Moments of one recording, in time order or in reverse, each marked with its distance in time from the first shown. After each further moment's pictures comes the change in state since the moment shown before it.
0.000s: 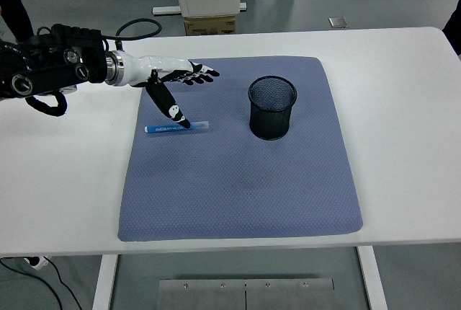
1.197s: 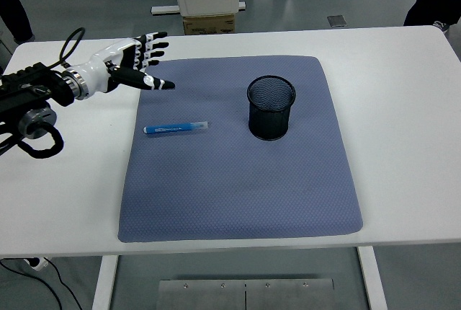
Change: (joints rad) left arm 0.374 0.139 -0.482 0.015 -0.222 0.151 -0.003; right arm 0.000 0.000 0.000 0.000 0.000 0.000 0.000
